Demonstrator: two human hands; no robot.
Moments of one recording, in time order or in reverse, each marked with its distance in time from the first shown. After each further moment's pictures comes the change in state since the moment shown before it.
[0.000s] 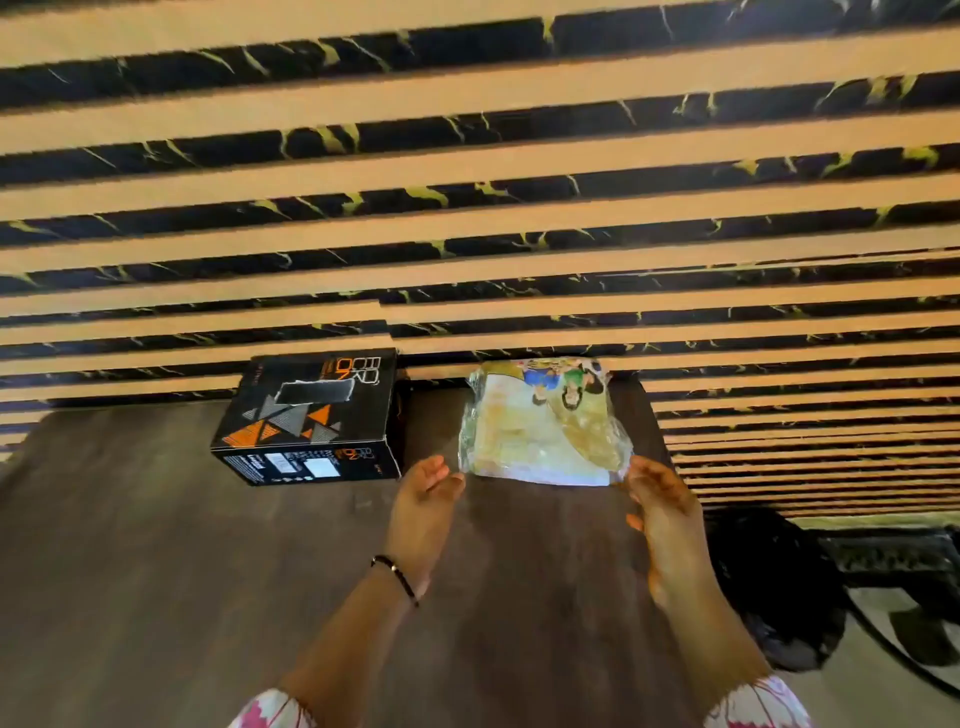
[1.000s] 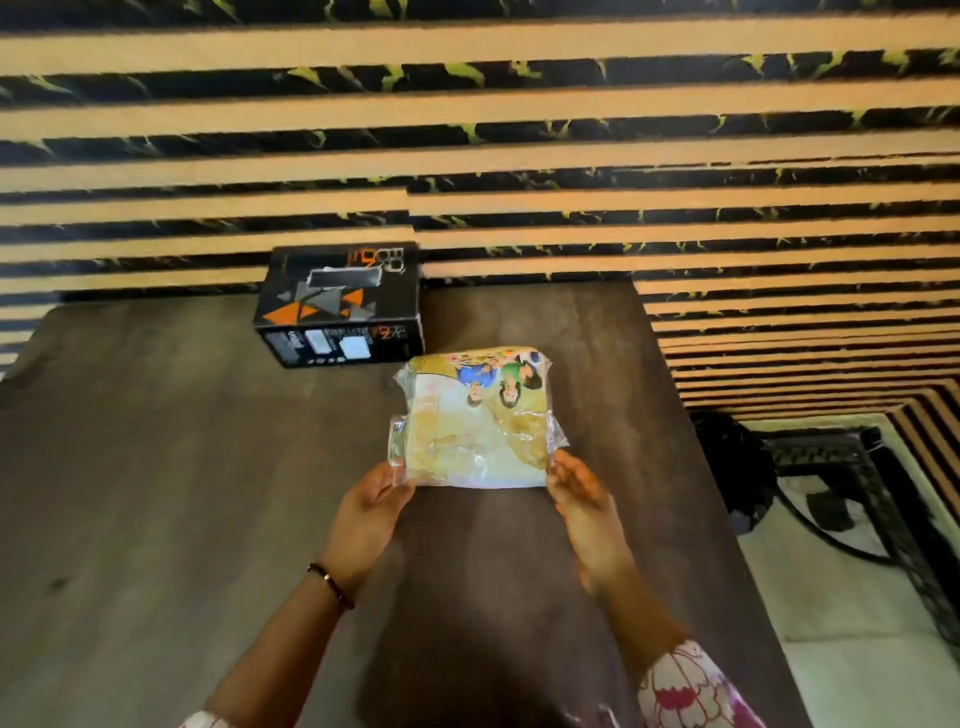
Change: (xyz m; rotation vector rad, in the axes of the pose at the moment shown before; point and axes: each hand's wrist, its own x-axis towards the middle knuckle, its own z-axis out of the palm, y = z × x) left_hand -0.094 -0.071 -0.122 0.181 -0.169 0.090; right_hand -0.147 0.079 0.018 -0.150 -0.185 0.090
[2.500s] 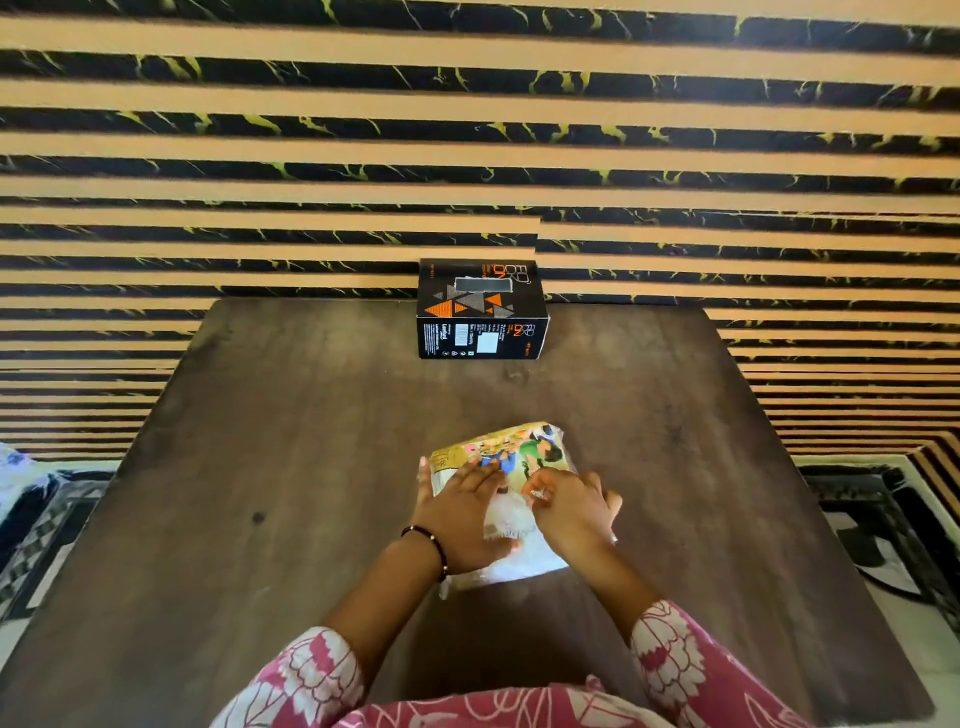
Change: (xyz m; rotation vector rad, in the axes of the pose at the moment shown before) left_hand -0.033 -0.052 -0.107 1.171 -0.332 0.372; right_hand -0.097 0.006 0.158 -1.204 0.008 -0.217
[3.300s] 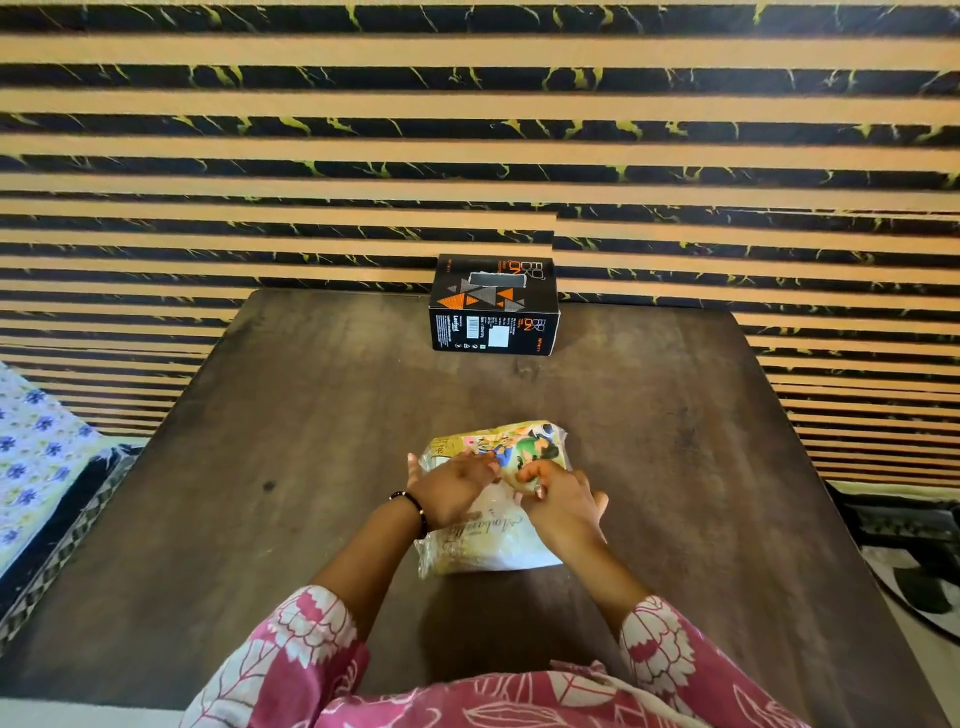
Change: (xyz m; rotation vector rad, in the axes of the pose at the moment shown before) left_hand -0.002 0.016 -0.019 -0.382 -0.066 -0.206; right_hand 0.005 0.019 0.011 0.232 -0.028 -0.102
